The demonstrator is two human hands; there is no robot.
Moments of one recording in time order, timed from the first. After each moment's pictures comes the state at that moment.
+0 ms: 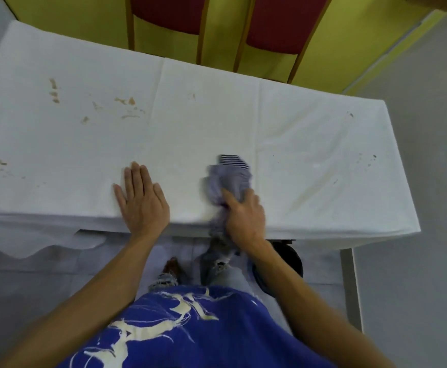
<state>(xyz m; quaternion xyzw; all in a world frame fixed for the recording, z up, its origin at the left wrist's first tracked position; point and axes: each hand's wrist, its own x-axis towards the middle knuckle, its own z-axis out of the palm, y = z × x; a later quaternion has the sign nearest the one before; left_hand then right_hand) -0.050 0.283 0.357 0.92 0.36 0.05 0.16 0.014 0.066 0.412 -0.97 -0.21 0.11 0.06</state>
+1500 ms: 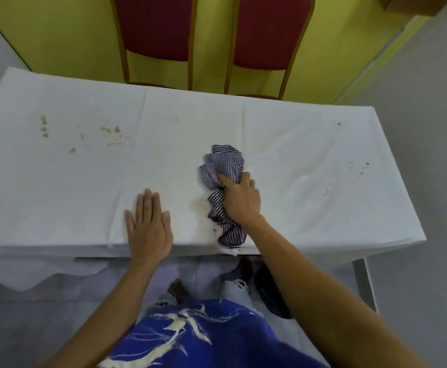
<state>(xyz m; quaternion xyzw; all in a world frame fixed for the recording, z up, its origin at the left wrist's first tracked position) -0.041 0.249 0.363 0.95 0.26 -0.02 0.19 0.109 0.070 0.409 -0.98 -0.17 0.10 0.09</state>
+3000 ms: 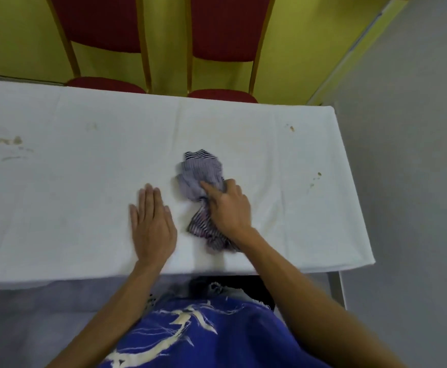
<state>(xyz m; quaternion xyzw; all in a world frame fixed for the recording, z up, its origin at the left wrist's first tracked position) 0.100 0.077 0.352 0.95 0.26 0.06 0.18 0.207 -0.081 0.409 -0.96 -0.22 0.08 0.16</state>
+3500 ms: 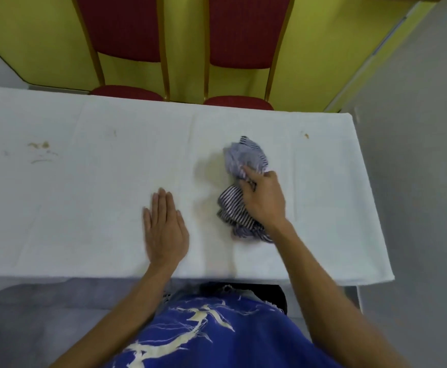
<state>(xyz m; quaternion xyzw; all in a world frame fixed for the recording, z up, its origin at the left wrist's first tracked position) 0.104 0.071 0.355 0.95 0.28 0.04 0.15 0.249 -0.105 0.440 -0.95 -0.11 0.08 0.29</state>
